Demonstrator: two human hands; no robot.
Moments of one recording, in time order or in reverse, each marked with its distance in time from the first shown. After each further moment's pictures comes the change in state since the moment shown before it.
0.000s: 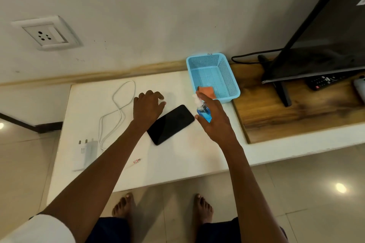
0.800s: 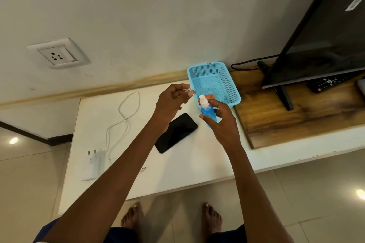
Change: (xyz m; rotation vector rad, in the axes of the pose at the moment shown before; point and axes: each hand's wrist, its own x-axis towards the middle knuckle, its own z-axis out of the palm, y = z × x) left_hand -0.017 0.091 -0.069 -1.198 -0.196 -0.138; right_hand 0.007 0.006 -0.005 0.164 0.162 0.170
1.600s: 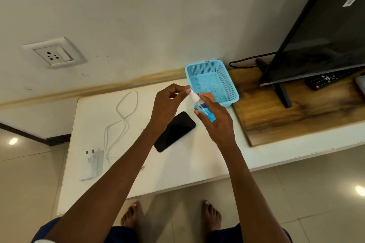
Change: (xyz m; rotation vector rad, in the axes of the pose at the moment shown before) left_hand 0.002 -0.011 0.005 0.244 0.122 0.186; right_hand -0.005 -0.013 0.001 -0.178 0.089 -0.258
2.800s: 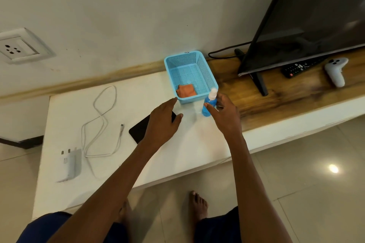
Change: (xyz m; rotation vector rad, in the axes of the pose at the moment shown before) left_hand -0.047 -0.042 0.035 0.666 -0.245 0.121; right_hand -0.006 0.043 -0.055 0.022 -0.034 0.501
